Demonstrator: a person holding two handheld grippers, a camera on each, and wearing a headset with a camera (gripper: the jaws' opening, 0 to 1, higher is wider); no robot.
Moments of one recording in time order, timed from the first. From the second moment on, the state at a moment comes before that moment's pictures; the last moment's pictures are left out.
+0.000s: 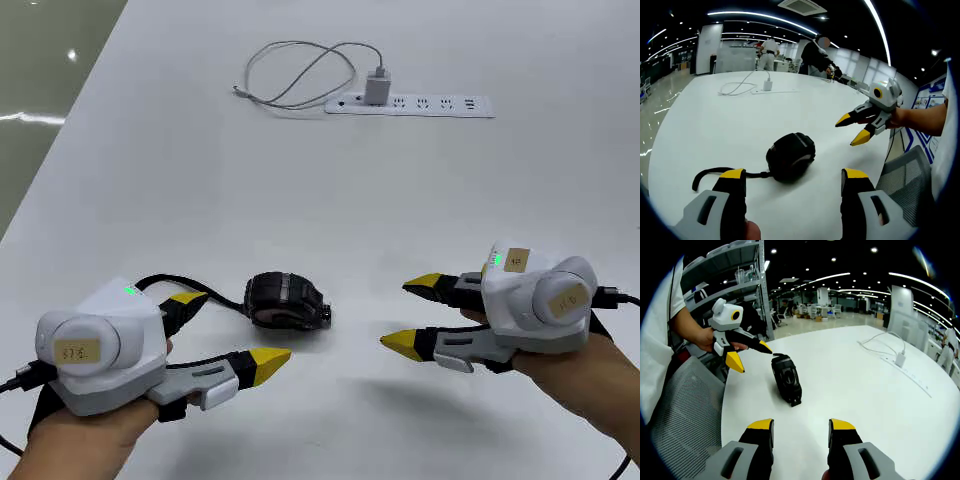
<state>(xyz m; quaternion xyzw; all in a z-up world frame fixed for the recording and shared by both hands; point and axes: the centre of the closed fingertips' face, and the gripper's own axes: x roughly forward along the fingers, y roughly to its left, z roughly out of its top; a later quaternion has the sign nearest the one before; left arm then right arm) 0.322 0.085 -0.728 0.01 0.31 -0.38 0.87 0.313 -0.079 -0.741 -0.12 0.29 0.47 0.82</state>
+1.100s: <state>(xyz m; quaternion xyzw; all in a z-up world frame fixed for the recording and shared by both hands) 0.298 0.120 -0.718 0.04 0.32 -0.41 0.85 0.282 -0.135 -0.723 -0.10 0.30 0.41 0.86</state>
